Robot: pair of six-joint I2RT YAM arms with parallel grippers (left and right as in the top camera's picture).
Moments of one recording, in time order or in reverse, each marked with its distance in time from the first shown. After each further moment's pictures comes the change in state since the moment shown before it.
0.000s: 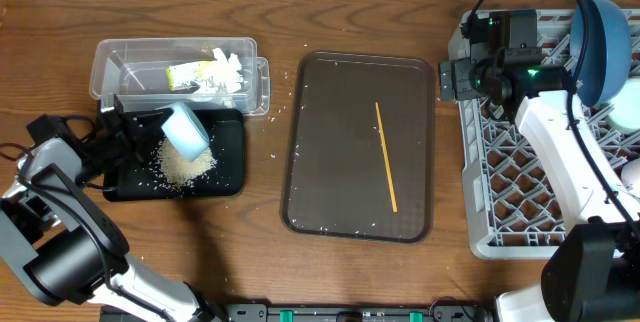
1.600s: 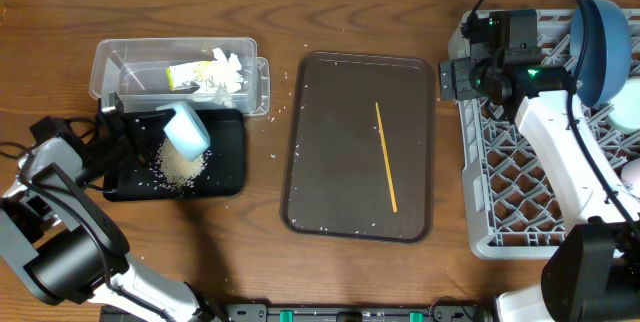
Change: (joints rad) left arm -0.003 0.002 0.000 -0.040 0.014 0.106; right arm 0.000 0.000 0.000 0.003 0.000 0.000
